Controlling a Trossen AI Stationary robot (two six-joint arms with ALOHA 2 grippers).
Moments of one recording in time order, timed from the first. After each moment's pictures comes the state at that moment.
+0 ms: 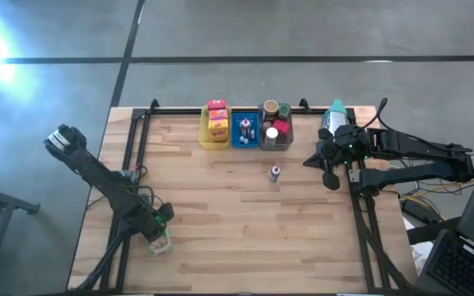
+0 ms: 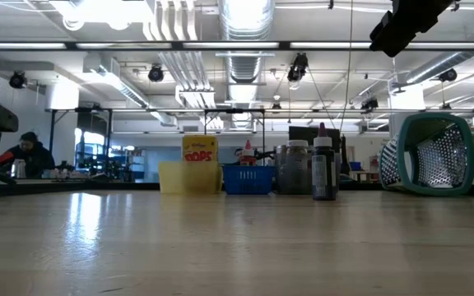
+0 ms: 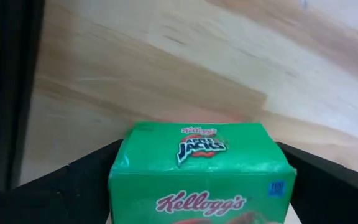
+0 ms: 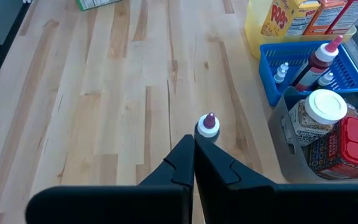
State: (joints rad) left arm -0.77 1.21 0.55 -0.77 0.01 -2.74; right arm -0.13 0.82 0.90 -0.77 -0.10 0.00
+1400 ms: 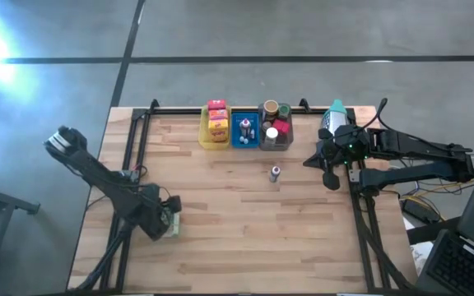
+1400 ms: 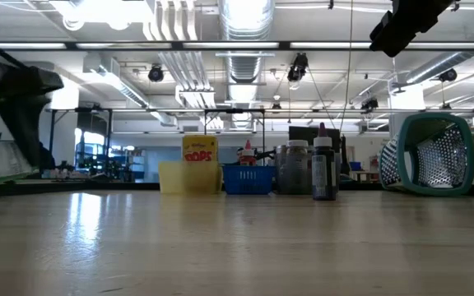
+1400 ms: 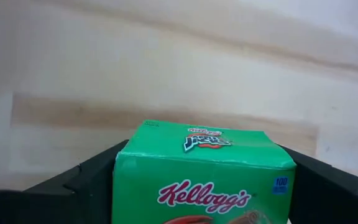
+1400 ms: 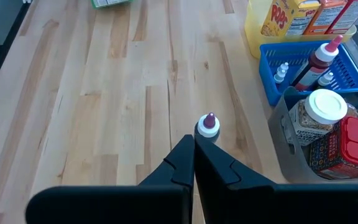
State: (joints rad) left arm -0.73 1.23 0.62 -0.86 -0.42 -2.45; right arm -0.13 0.82 0.90 -0.77 -0.10 0.00
